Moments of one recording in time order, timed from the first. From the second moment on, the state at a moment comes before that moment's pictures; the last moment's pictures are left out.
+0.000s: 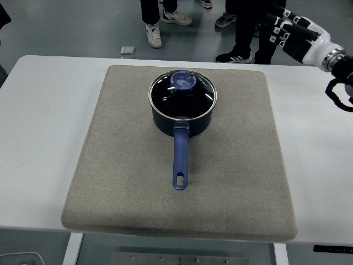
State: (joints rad) left arm 0.03 0.00 -0.01 -0.12 0.12 -0.07 0.09; right arm 1.21 -0.39 0.12 0.62 0.42 0.33 0.11
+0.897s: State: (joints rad) left arm 0.02 0.00 -0.01 -0.11 0.12 -0.06 0.09; right arm 1.13 -0.39 0.25 0.62 0.40 0.34 0.12
